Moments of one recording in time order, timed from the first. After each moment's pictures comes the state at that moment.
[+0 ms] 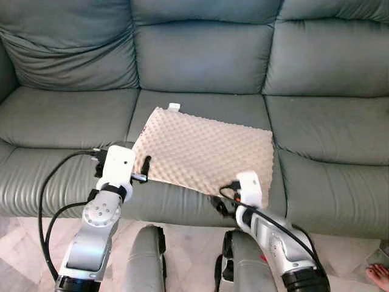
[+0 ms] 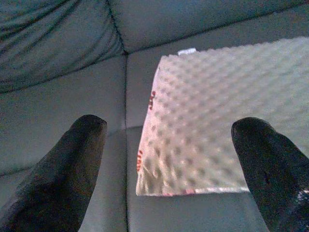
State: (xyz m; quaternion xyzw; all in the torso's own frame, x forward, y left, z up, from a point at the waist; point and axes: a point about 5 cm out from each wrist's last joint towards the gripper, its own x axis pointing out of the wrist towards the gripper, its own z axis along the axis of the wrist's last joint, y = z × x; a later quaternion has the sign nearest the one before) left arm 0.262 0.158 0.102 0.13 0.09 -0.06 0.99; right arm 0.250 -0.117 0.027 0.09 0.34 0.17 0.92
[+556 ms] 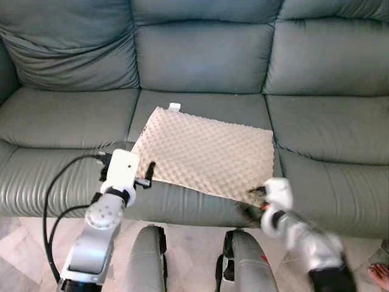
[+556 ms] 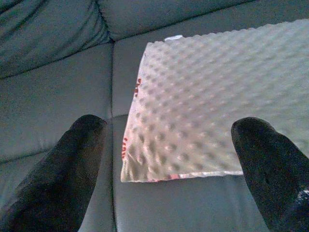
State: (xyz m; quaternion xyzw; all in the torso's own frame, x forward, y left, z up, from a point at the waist) left arm 0.257 0.152 0.095 0.12 0.12 -0.08 0.98; right arm 0.258 -0.194 0.026 0.07 0.37 0.08 0.92
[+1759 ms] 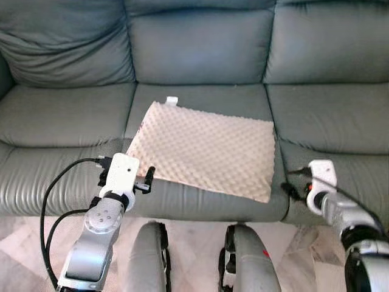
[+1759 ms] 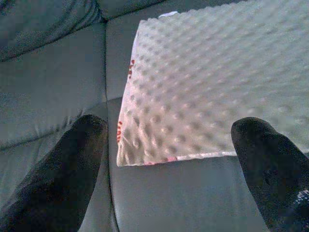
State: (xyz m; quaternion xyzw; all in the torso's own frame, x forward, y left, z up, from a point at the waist) left arm 0.248 0.154 0.096 0.13 0.14 -0.07 0.98; right arm 0.296 -0.291 0.039 -0.02 0.34 -0.02 0.94
